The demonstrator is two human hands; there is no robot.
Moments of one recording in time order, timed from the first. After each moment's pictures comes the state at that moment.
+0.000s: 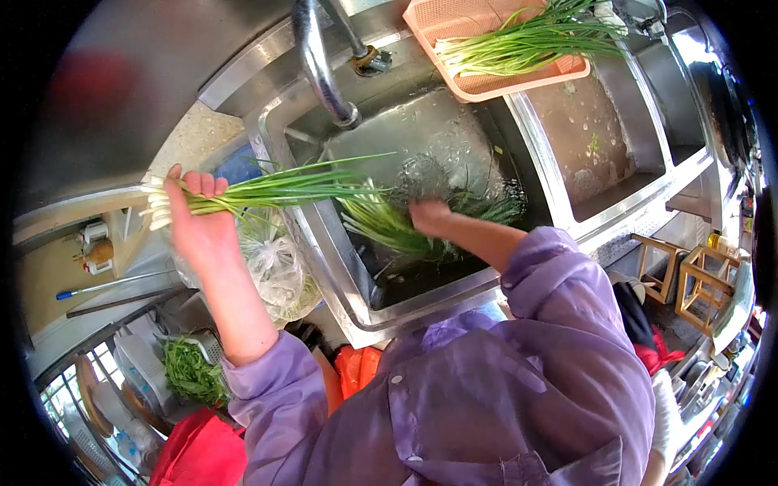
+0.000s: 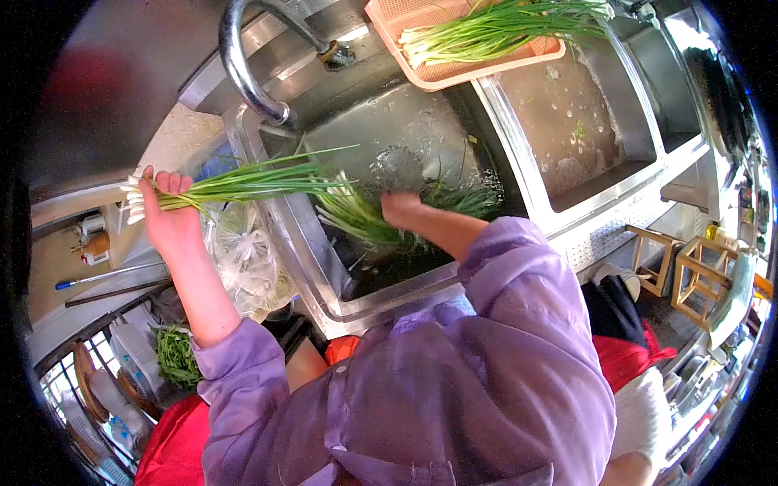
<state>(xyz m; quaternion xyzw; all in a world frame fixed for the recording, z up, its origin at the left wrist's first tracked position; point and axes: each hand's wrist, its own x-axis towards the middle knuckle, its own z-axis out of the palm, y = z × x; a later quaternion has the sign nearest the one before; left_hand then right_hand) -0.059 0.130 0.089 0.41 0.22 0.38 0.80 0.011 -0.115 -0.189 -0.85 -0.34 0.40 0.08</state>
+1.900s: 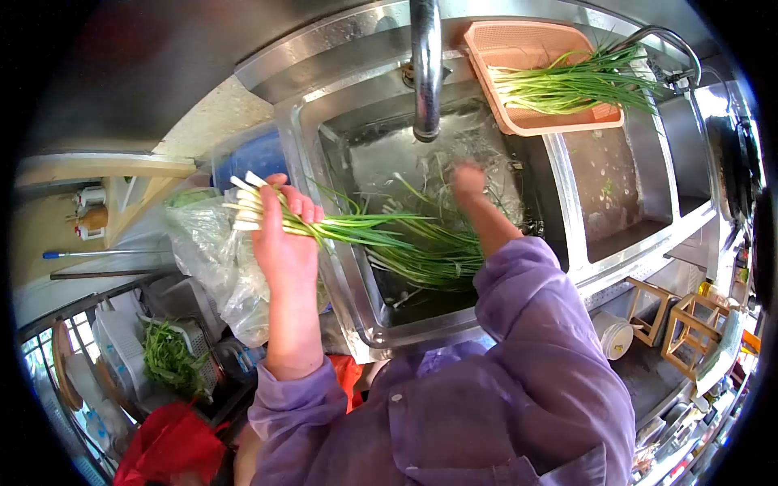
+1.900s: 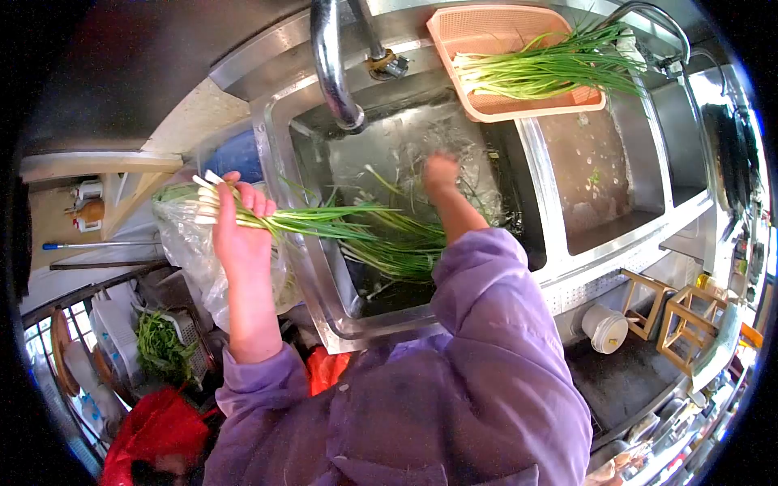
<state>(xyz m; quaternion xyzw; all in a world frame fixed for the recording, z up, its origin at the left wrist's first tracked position) -0.082 0.089 0.038 0.38 0.24 0.31 0.84 0.110 -0.088 -0.243 -0.96 -0.27 0.10 -0.04</state>
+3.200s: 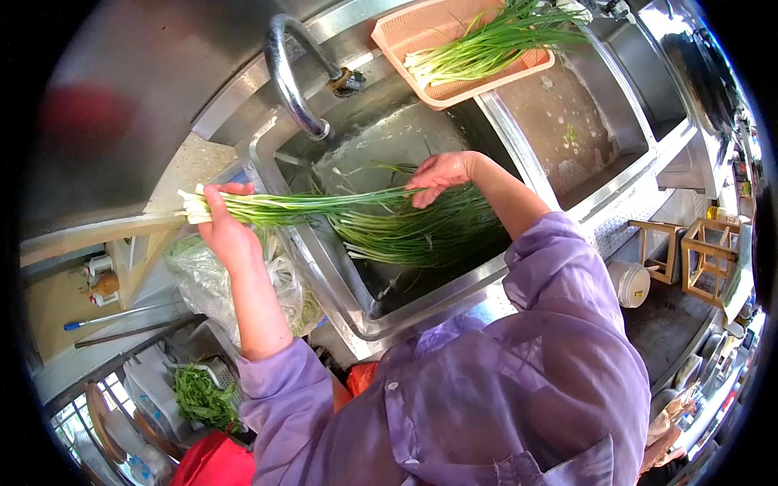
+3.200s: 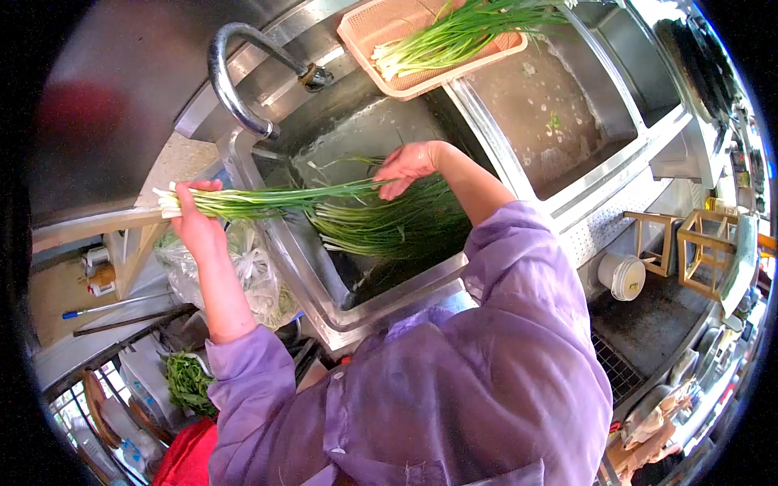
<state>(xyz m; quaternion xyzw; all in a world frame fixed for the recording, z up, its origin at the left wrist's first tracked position) -0.047 0.110 0.054 0.58 0.30 0.38 0.65 0.132 -0.149 -0.135 -0.46 -0.20 0.74 0.44</state>
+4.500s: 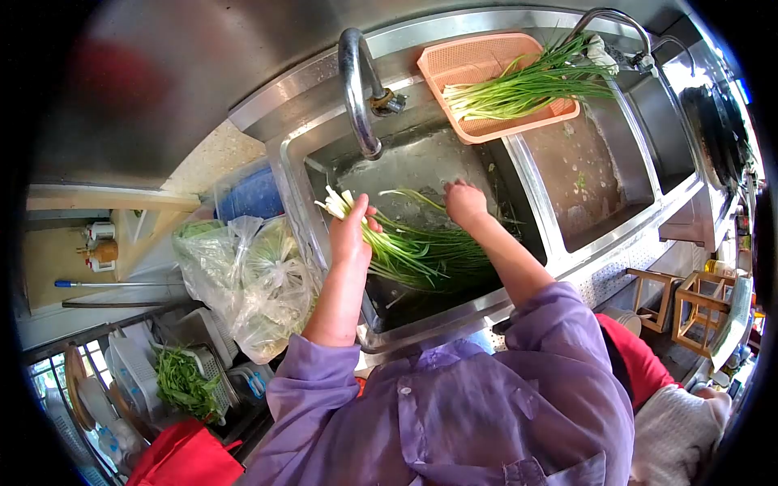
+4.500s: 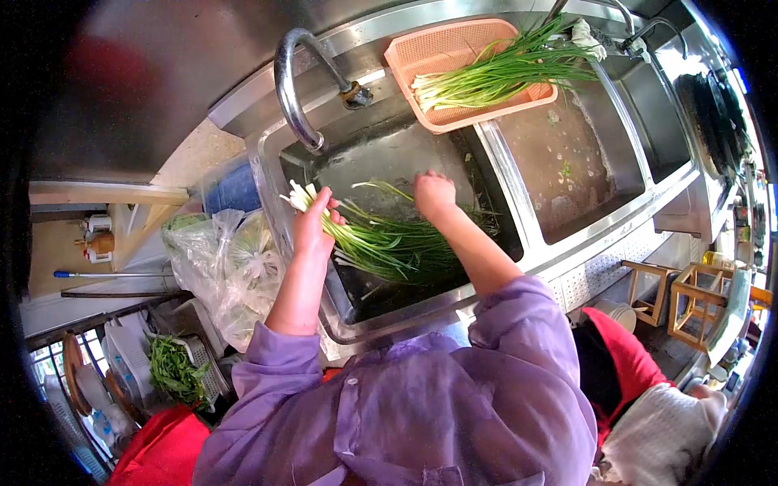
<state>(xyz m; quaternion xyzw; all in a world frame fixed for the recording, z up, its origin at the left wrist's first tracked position) -0.037 0.028 -0.037 0.38 0.41 0.15 0.81 0.094 -0.133 -0.126 -0.92 -0.28 0.19 0.20</state>
